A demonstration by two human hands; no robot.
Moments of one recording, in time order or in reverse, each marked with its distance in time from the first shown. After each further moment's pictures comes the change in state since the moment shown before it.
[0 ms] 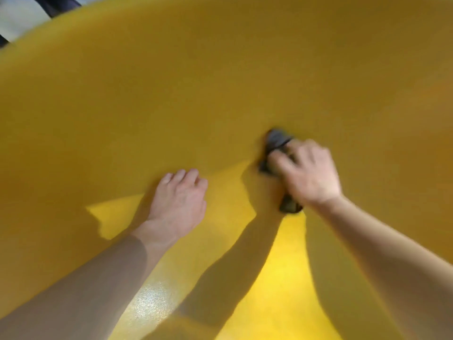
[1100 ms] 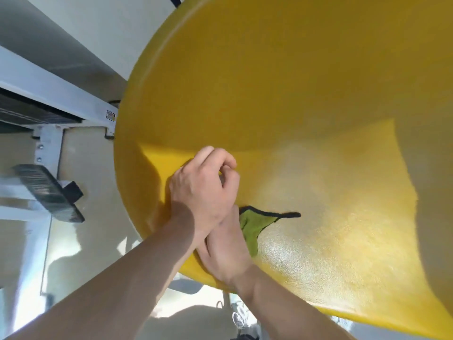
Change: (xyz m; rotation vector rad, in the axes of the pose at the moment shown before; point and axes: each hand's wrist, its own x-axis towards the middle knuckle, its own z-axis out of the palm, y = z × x) left_hand -0.143 -0.099 -0.039 -0.543 0.380 -0.460; right_hand 0.004 -0.413 -0.063 0.984 -0.135 0.065
